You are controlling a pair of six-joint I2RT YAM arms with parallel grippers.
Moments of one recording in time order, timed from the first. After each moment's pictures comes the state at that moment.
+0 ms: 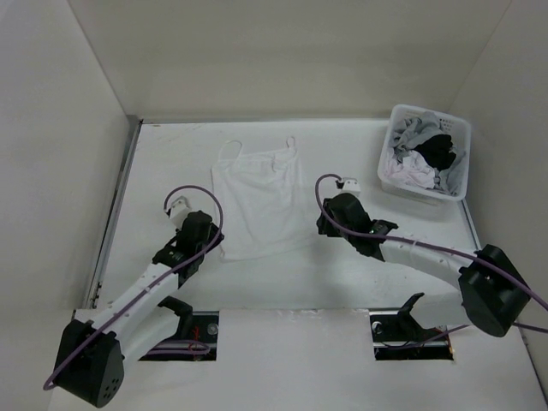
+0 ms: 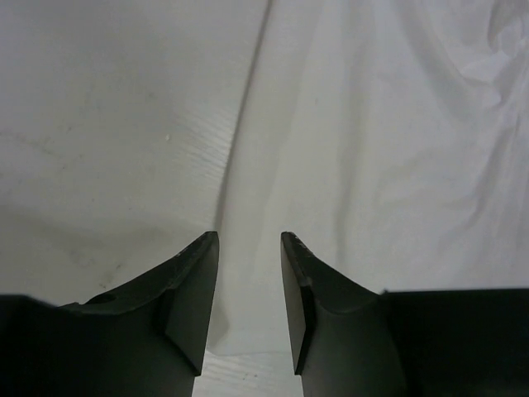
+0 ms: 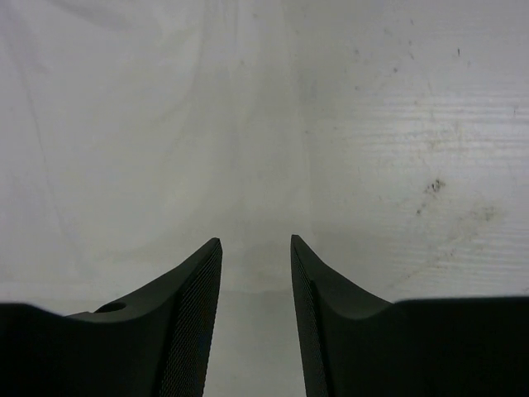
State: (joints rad) left arm -0.43 0.91 0.41 -0.20 -0.38 -0.90; right arm 0.72 1.32 0.71 -0.06 0.30 0.63
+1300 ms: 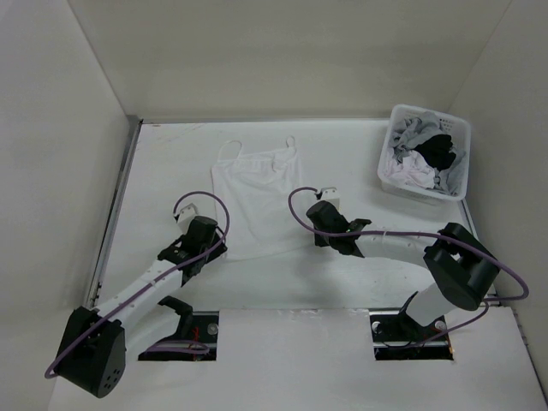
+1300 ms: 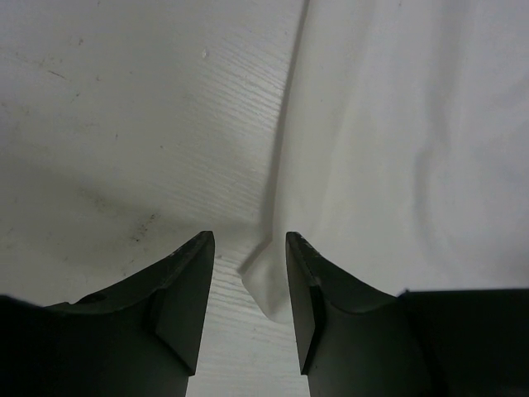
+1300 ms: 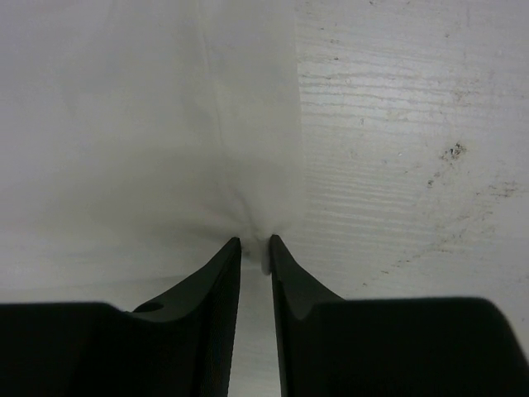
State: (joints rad) left arm -0.43 0.95 0.37 -0.30 -0.31 -0.88; right arm 0.82 1.54 0.77 -0.15 0.40 0.55
